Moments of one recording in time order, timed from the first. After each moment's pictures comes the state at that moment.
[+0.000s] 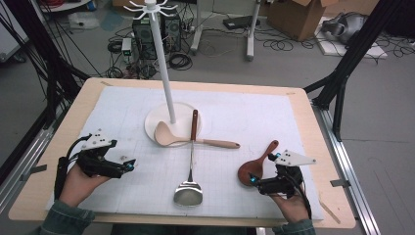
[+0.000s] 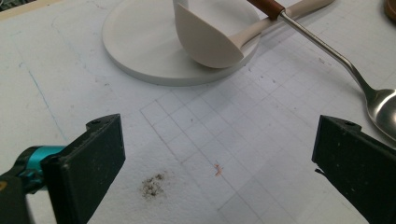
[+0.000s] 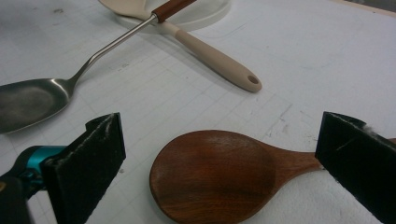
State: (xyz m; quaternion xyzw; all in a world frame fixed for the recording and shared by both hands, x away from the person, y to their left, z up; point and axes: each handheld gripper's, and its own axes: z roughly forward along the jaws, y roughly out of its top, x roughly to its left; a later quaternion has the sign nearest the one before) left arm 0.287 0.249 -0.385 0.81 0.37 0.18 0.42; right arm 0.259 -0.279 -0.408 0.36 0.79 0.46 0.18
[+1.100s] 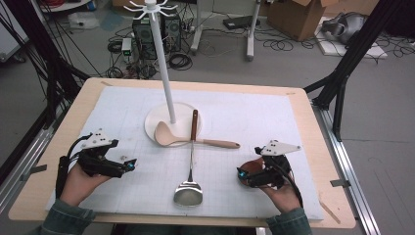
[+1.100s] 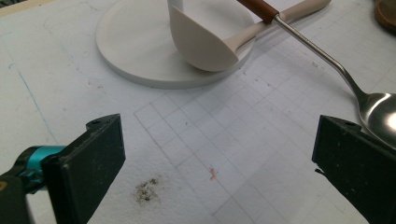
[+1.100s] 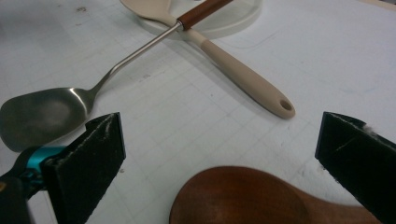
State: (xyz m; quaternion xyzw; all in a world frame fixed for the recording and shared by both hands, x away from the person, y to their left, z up) left arm 0.289 0.248 -0.384 0.81 0.36 0.18 0.43; right arm 0.284 -0.248 -0.396 0.33 0.82 0.45 0.15
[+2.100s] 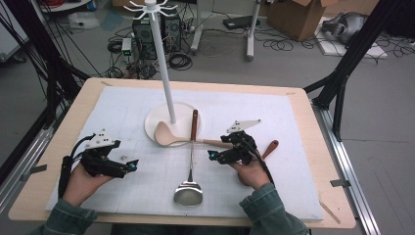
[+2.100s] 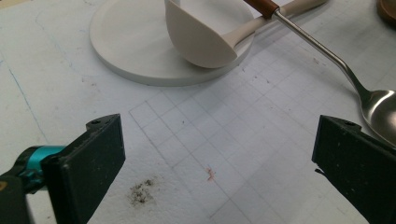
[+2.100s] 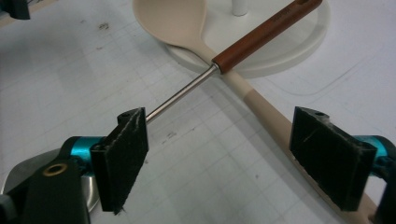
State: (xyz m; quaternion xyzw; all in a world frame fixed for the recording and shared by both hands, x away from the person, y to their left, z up) left arm 0.291 0.243 -0.389 0.82 0.36 0.17 0.42; right arm 0.347 -0.170 -0.392 0.31 0.84 0.44 0.07
